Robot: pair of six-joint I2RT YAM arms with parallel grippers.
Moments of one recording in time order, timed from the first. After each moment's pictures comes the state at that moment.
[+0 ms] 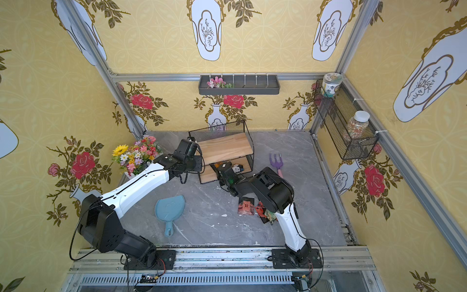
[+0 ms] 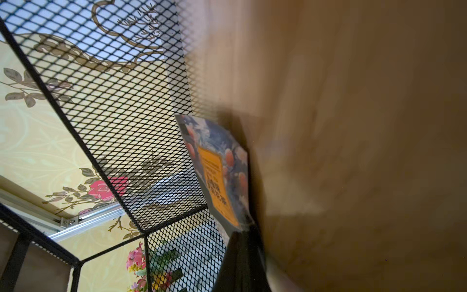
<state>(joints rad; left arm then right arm) -0.54 1.54 1.26 -0.64 -0.23 -0.38 0.71 2.17 1.13 0.53 0.16 1.75</state>
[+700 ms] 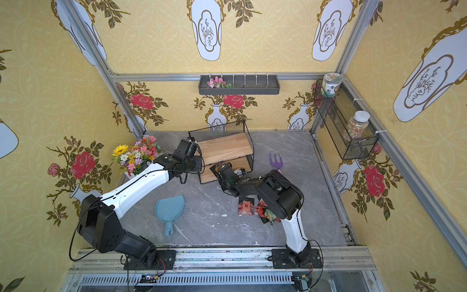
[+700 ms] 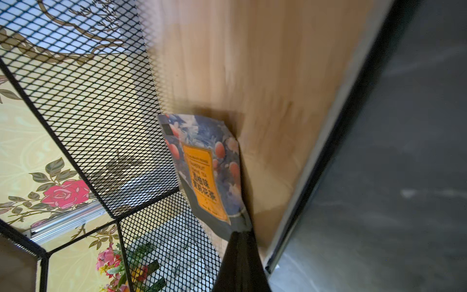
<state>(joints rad) -0.54 1.53 1.26 -0.64 -0.22 -0.38 0.74 2.03 1.08 0.28 0.13 1.77</state>
